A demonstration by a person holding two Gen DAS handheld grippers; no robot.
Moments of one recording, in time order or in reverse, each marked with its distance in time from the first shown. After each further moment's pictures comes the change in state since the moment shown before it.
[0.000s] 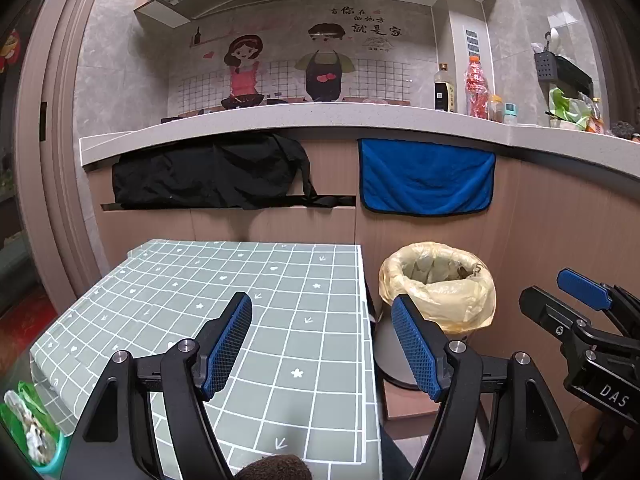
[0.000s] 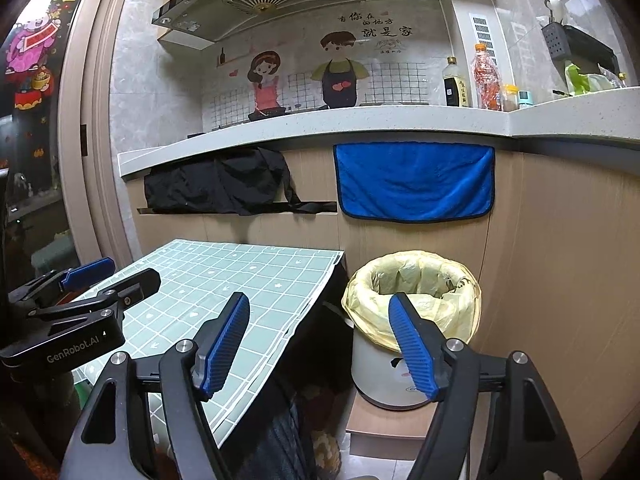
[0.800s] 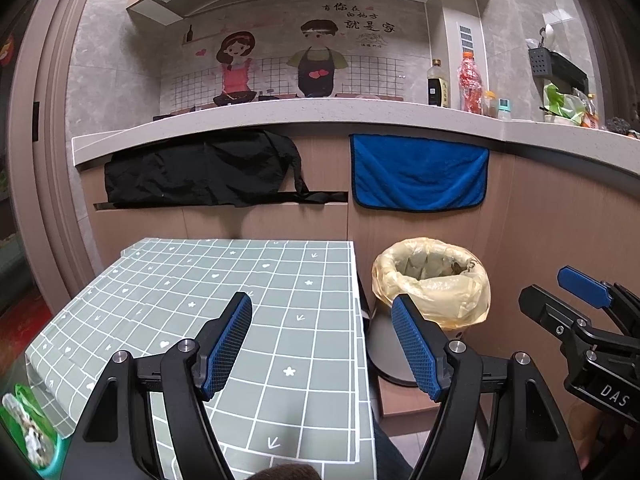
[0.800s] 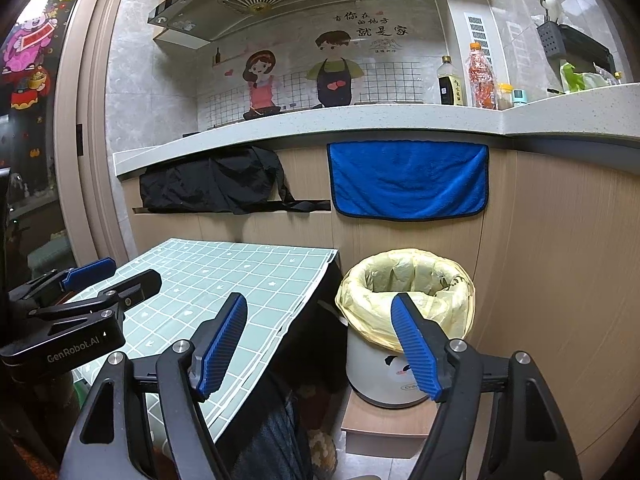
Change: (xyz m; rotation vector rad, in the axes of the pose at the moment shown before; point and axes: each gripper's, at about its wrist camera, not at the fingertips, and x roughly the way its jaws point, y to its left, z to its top) left arm 0.006 -0.007 -0.004 0.007 0.009 -0.021; right arm -0.002 -0.006 -0.001 0.002 0.002 -0.011
